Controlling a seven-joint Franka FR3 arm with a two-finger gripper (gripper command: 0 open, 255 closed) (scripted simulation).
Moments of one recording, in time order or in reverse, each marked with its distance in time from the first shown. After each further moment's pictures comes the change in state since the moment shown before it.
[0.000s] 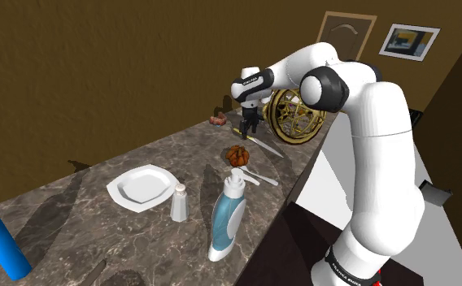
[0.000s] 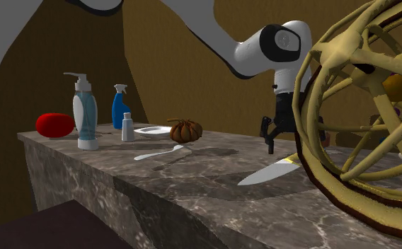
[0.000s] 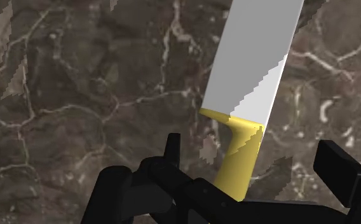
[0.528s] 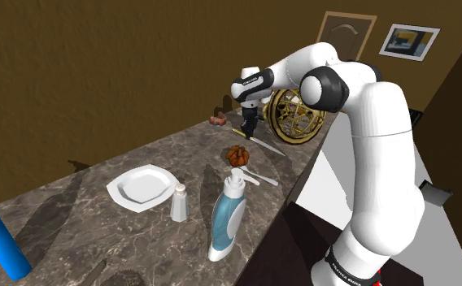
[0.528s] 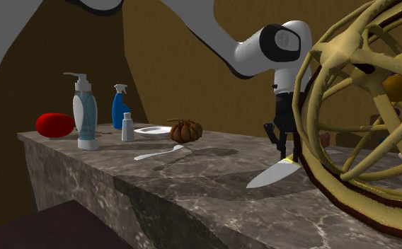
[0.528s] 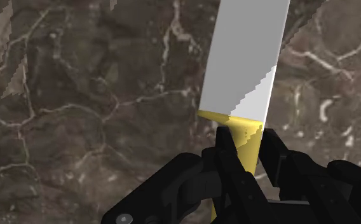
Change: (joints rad) arm 0.000 0.000 0.000 0.000 0.000 0.000 0.000
